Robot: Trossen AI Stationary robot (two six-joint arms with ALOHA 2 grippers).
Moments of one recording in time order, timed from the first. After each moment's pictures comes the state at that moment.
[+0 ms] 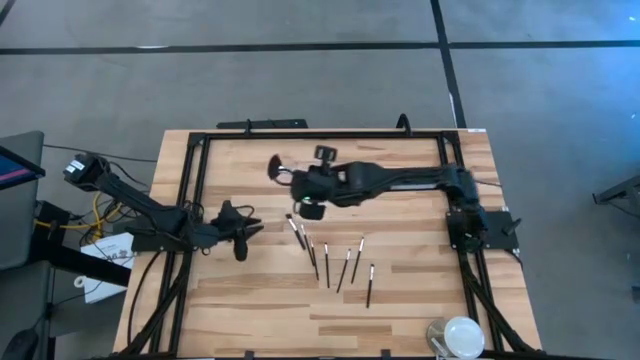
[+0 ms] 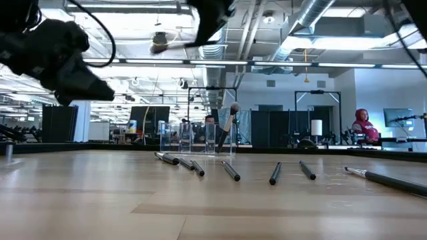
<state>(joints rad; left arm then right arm) -0.49 0.81 0.15 0.17 -0.74 -0.57 0.06 2.05 2.10 -1.03 0.61 -0.10</state>
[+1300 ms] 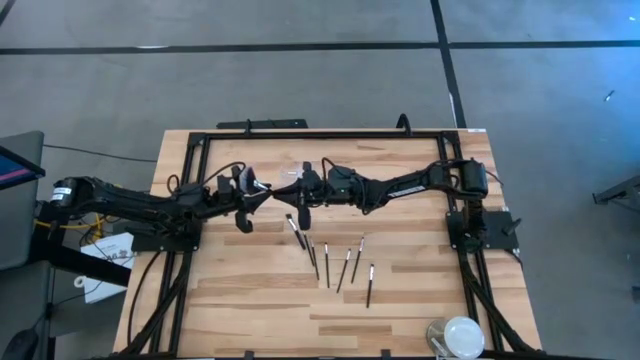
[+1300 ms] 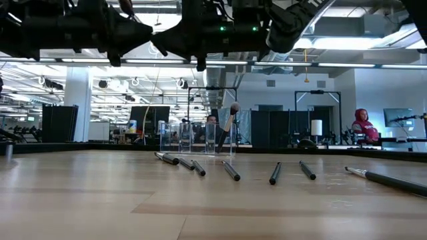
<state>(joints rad) 0.00 0.88 0.15 0.92 -0.23 -0.06 -0.07 1.97 1.22 0.73 -0.10 0.08</state>
